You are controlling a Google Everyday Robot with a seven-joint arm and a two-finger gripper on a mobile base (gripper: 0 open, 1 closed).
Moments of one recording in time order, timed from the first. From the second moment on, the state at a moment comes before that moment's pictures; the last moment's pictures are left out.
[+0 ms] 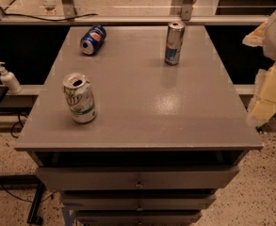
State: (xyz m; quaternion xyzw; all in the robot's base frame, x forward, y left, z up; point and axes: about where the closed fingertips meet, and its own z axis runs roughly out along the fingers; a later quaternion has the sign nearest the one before) arm 0.438 -0.217 0.977 -0.60 0.78 -0.03 0.16
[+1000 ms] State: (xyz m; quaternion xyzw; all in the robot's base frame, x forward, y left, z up) arm 0.483 -0.224 0.956 -0.56 0.80 0.00 0.22
